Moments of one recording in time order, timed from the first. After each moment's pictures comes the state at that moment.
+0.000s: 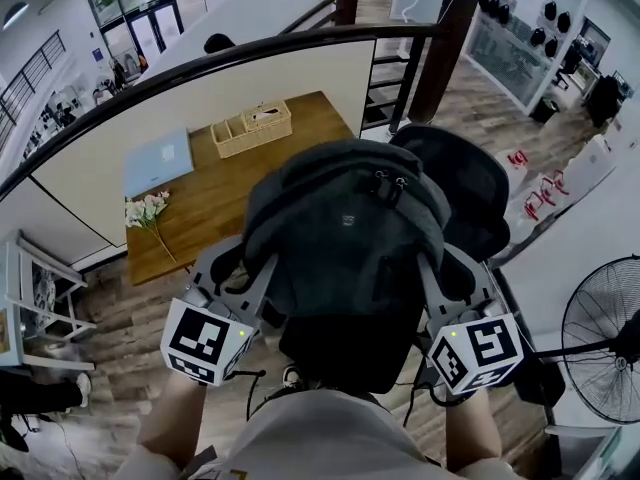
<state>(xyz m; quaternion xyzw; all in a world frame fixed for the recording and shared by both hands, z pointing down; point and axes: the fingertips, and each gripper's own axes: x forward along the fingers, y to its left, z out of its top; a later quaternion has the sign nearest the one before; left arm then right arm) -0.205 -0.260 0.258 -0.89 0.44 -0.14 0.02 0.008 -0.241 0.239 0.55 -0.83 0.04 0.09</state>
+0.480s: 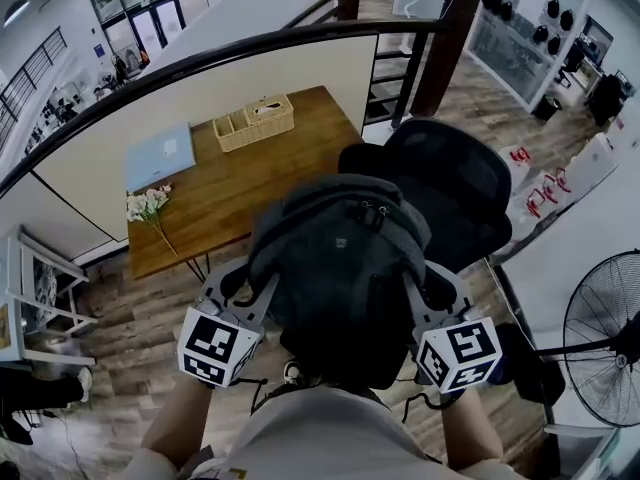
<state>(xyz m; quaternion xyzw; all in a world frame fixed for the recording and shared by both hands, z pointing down) -0.209 -0.238 0.323 -0.88 0.44 -0.17 -0.04 0.003 -0.226 0.302 0.53 -0.83 0.09 0.14</state>
